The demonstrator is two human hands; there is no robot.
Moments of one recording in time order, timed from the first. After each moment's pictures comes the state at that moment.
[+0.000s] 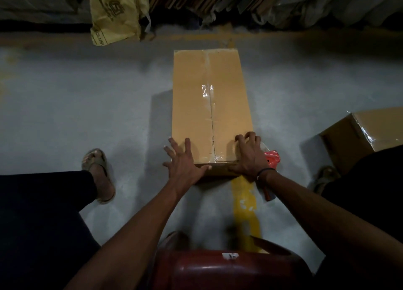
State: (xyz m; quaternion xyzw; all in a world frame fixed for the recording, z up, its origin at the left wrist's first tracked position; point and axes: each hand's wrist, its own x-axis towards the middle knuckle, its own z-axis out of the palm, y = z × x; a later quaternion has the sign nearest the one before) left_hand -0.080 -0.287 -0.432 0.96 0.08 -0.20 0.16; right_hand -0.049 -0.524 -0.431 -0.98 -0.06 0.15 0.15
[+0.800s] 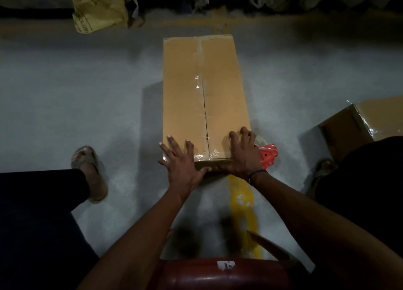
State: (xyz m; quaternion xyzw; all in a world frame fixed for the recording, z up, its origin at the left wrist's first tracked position) left_hand -0.087 -0.306 -0.468 0.99 0.04 -0.14 0.06; right_hand -0.054 -0.518 -0.463 -0.99 -0.06 0.10 0.11
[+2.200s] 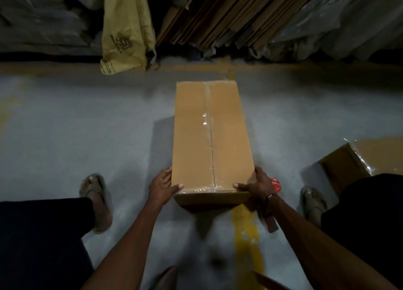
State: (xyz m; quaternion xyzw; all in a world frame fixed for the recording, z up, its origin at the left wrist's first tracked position) left_hand -0.058 -0.209 -0.462 0.74 0.24 -0.15 0.60; right_hand -0.044 -0.549 -0.448 -0.84 0.20 0.17 0.48
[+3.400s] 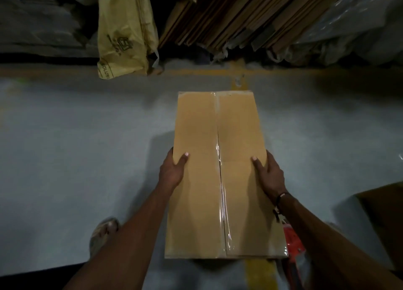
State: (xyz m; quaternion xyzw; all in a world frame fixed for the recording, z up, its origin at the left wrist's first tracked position) left_hand 0.137 -0.230 -0.497 0.82 0.22 -0.06 0.52; right_hand 0.127 -0.535 -0.483 -0.85 0.16 0.05 0.50
